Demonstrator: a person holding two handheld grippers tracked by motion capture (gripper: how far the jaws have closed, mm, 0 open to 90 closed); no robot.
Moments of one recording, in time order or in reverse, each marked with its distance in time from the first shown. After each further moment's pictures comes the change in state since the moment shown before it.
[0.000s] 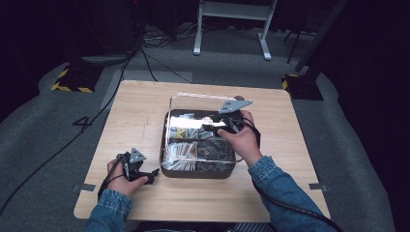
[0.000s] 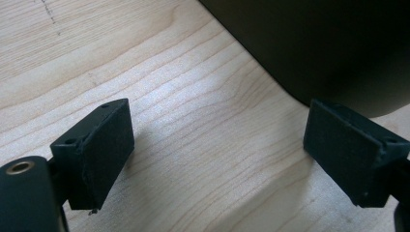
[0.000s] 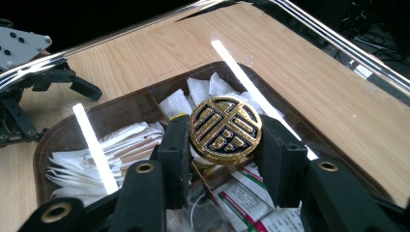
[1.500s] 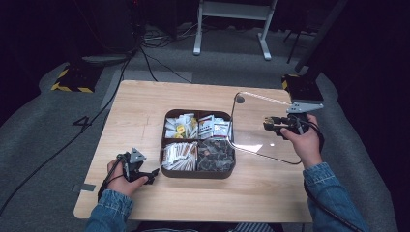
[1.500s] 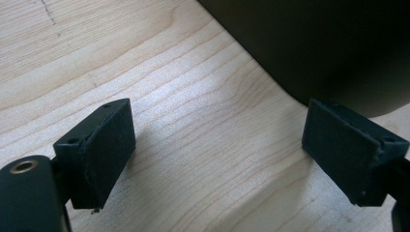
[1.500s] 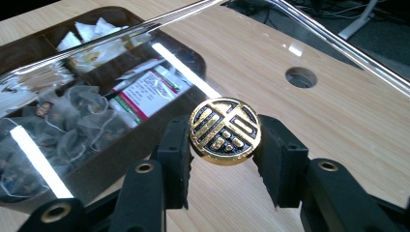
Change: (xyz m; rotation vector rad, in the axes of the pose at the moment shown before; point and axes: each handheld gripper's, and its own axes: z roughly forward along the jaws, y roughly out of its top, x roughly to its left) left arm 0.000 0.000 0.000 -0.003 0.002 0.002; right arm -0.094 -0.093 -0.133 0.034 -0.185 0.167
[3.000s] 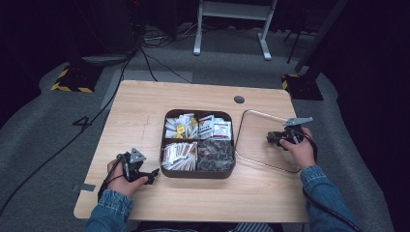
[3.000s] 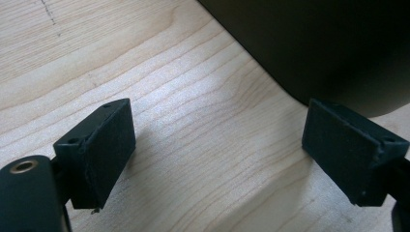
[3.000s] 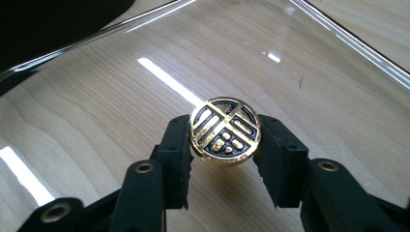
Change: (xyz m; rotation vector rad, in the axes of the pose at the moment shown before) left arm 0.000 0.000 0.000 0.000 0.000 0.001; right arm -0.053 -0.087 0.054 0.157 -0.030 0.077
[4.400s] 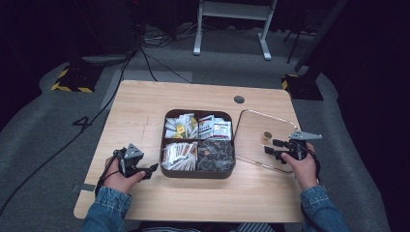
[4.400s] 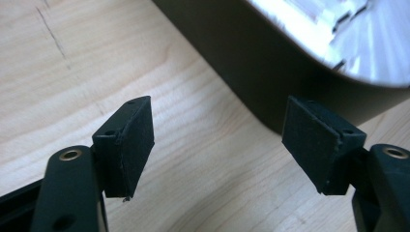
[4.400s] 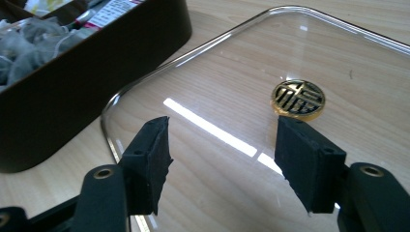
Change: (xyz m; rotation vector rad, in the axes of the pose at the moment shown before) left arm 0.004 0.018 -0.022 -0.050 -0.062 -0.035; right arm 0.046 -0.031 -0.026 -0.184 0.051 0.113
